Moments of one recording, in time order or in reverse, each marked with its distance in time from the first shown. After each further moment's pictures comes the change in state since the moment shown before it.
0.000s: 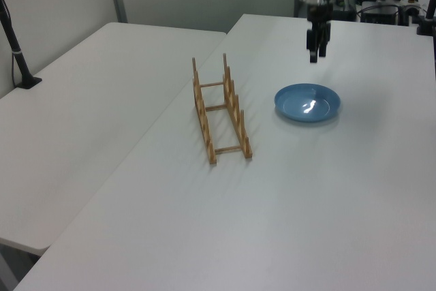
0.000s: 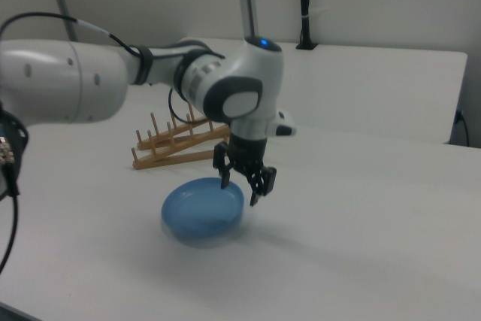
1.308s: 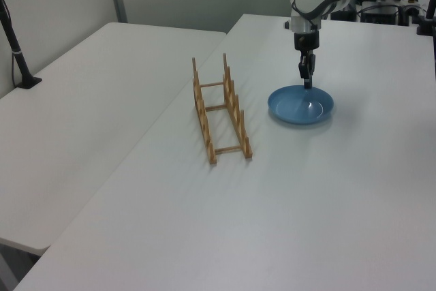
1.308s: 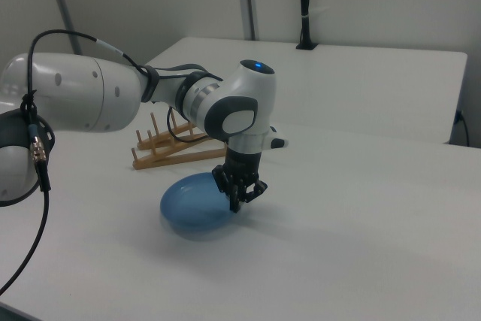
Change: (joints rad) arm 0.060 0.114 0.002 0.015 0.000 0.073 -0.108
